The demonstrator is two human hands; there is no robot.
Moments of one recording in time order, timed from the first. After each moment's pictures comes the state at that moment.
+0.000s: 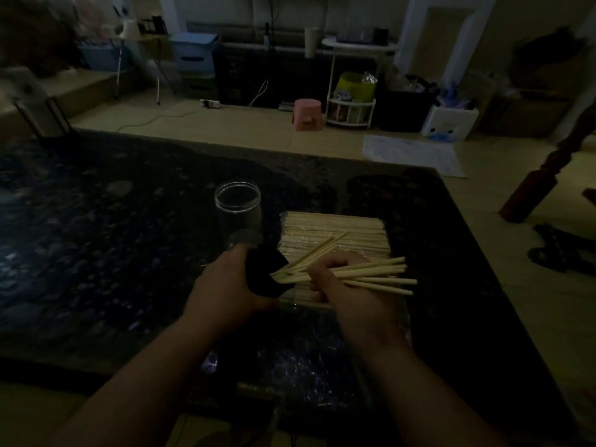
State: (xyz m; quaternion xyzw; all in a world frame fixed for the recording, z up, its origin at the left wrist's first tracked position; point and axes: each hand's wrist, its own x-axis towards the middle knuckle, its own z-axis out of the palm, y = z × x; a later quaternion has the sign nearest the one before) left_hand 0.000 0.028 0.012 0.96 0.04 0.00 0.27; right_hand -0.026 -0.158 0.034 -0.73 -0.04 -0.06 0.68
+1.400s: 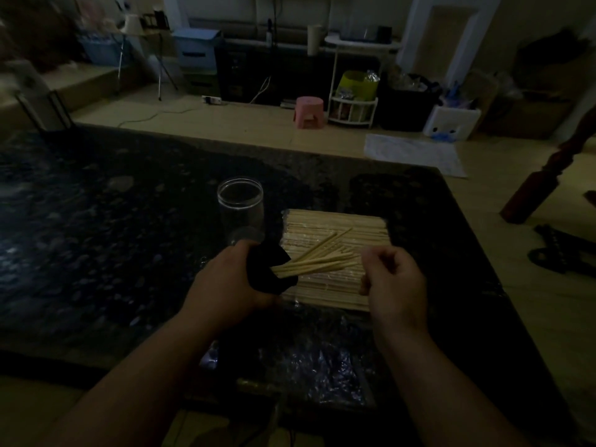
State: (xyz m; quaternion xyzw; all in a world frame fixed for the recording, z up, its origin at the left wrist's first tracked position) left_hand -0.005 0.028 0.021 0.95 0.04 0.01 0.30; right_hand -0.001 -0.180 0.018 -0.70 0.16 -0.16 0.68
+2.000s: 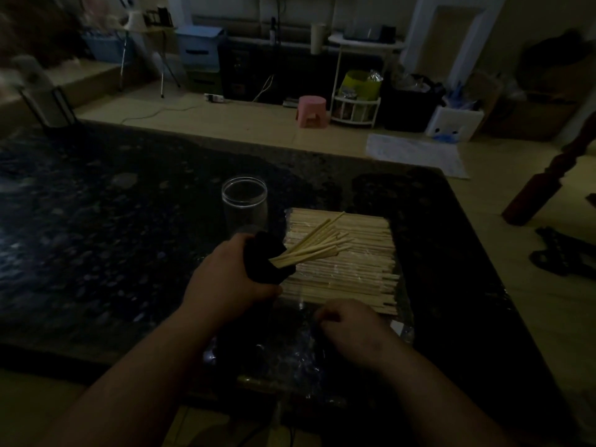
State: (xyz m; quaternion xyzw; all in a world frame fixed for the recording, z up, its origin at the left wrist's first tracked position) left_hand 0.000 0.035 0.018 0.95 0.06 0.03 0.30; right_hand -0.014 -0.179 -0.014 -0.94 -0.10 0.18 0.29
